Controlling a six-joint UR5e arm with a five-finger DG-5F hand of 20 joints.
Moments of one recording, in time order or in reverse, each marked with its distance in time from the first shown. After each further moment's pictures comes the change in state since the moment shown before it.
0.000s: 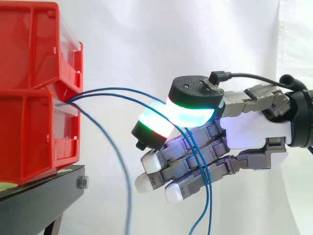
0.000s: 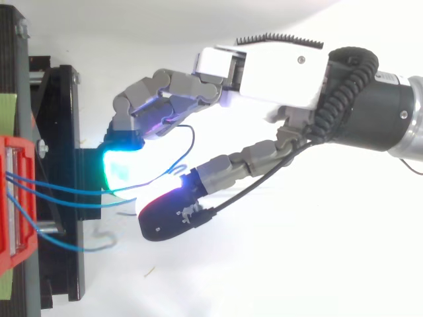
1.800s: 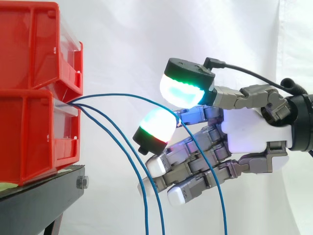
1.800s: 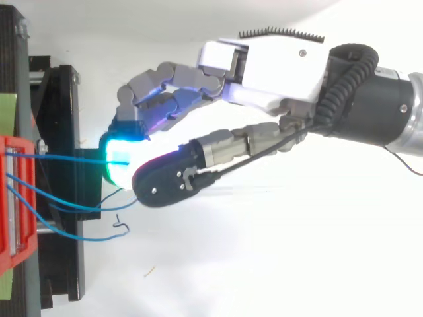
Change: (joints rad) arm -0.006 0.000 -0.011 -0.002 0.013 0.040
